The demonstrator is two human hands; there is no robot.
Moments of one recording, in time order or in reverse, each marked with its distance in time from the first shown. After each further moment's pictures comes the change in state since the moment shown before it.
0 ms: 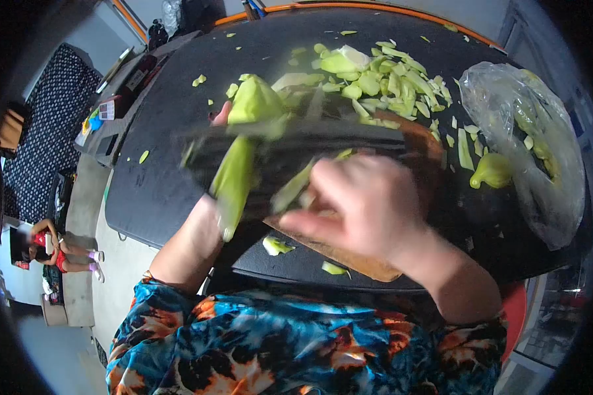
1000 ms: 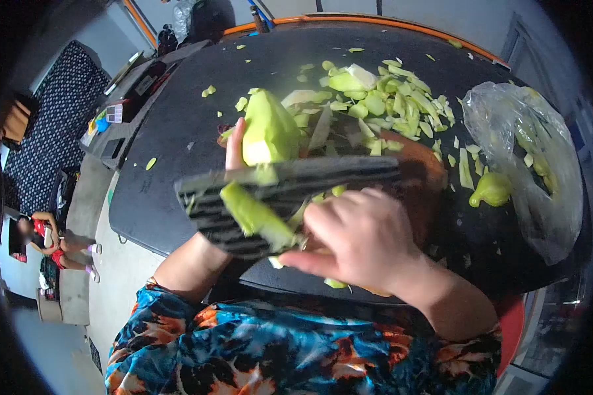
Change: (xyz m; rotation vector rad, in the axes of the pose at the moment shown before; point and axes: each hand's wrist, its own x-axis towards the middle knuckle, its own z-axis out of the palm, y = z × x) left_hand 0.007 -0.006 -0.003 0.119 -0.069 0.101; right_hand -0.001 -0.012 0.000 -0.077 -0.055 -0.082
